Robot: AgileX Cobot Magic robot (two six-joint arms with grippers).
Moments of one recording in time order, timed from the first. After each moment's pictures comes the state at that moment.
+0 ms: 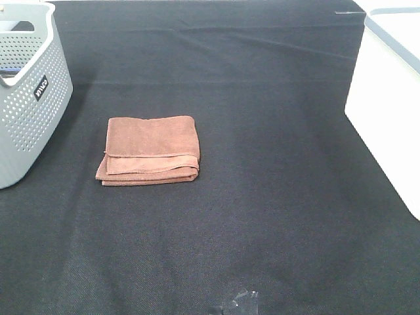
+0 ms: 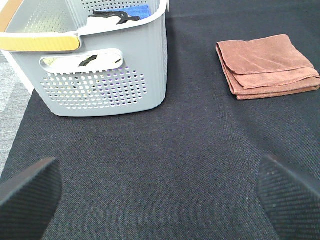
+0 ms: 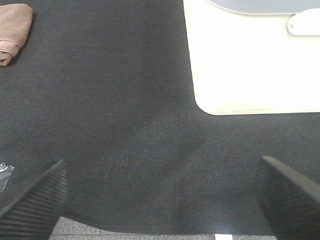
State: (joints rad) left arm 0.07 -0.01 -0.51 -0.07 1.05 0.13; right arm -0.04 0.00 -0.45 0.09 1.12 -0.12
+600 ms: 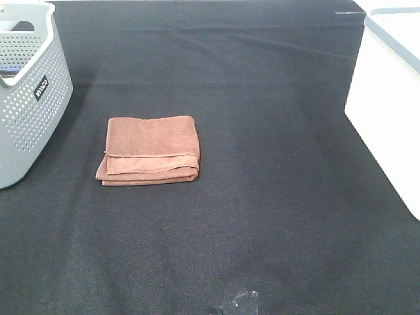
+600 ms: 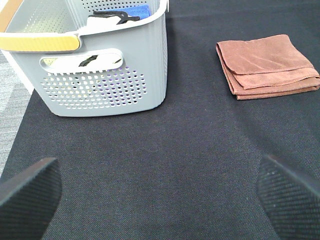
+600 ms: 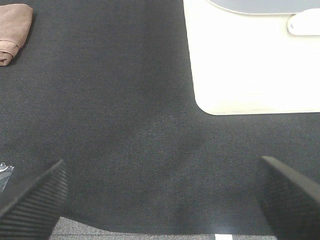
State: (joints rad) left arm 0.07 -0.01 -0.51 -0.07 1.05 0.13; right arm -0.04 0.00 -0.45 0.09 1.12 -0.12
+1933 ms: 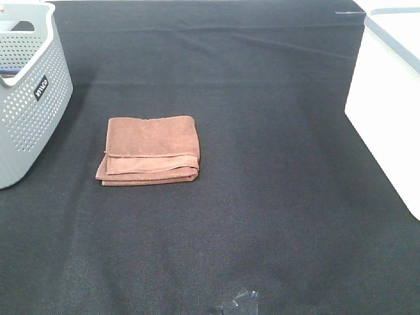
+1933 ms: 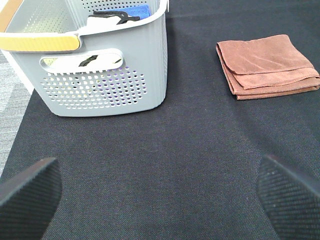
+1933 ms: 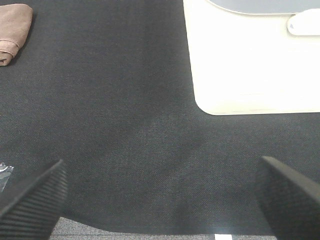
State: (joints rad) left arm 0.07 -0.01 -0.51 -0.07 1.05 0.13; right arm -0.04 0.00 -0.45 0.09 1.12 -0.12
